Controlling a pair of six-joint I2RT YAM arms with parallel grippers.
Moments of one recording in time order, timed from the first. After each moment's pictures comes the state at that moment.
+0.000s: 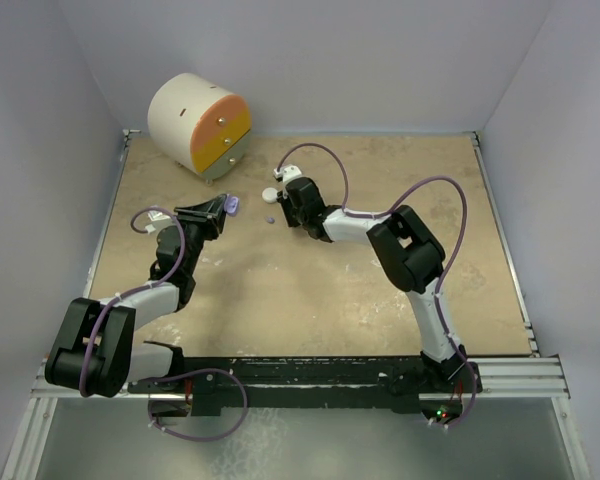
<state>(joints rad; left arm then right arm) -0.20 1.28 0.35 0.90 -0.06 -1.59 0.69 2.20 1.44 0.15 0.17 0.09</state>
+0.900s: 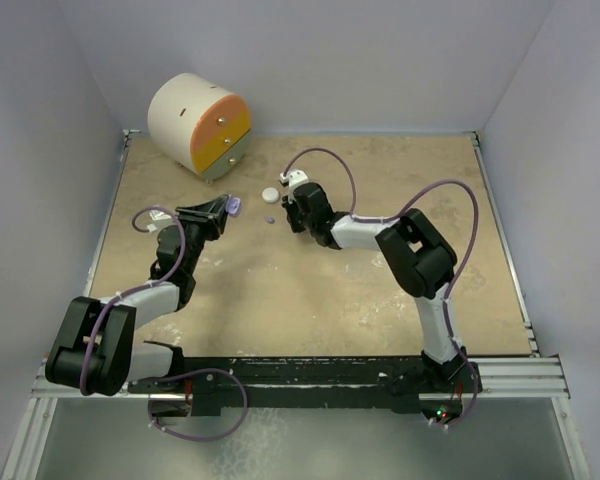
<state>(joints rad) -0.20 1.28 0.35 0.90 -0.04 -1.60 0.69 2.14 1.34 0.21 0.14 0.10</state>
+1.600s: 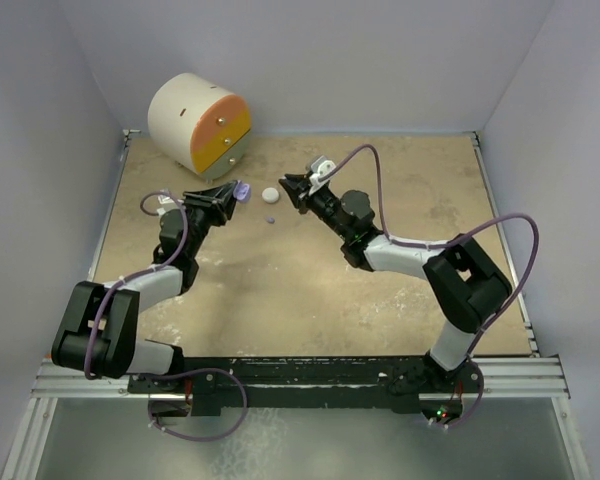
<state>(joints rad) -0.20 1.37 0.47 0.89 0.08 -1.69 0.69 1.73 0.94 0.95 -0.08 -0.04</state>
